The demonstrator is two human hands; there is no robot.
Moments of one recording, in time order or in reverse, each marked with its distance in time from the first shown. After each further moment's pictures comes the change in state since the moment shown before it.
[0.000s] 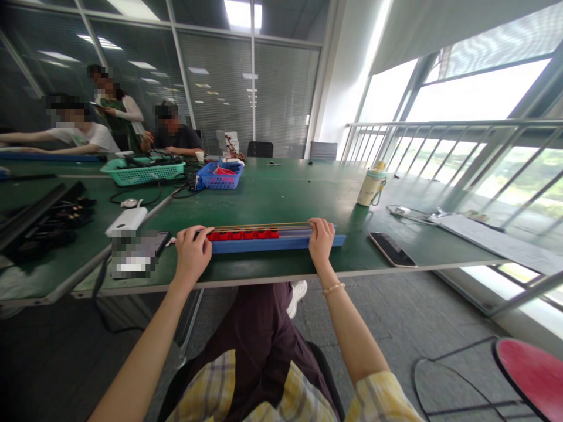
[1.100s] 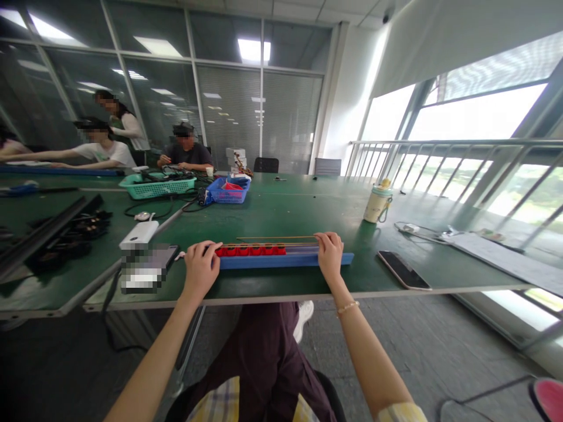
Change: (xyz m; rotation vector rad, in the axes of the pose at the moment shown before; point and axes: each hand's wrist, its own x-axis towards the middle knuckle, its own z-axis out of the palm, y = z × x) left_hand 0.000 -0.004 -0.007 0.018 0.001 -0.008; right_hand 0.013 0.005 0.004 0.005 -0.016 -0.026
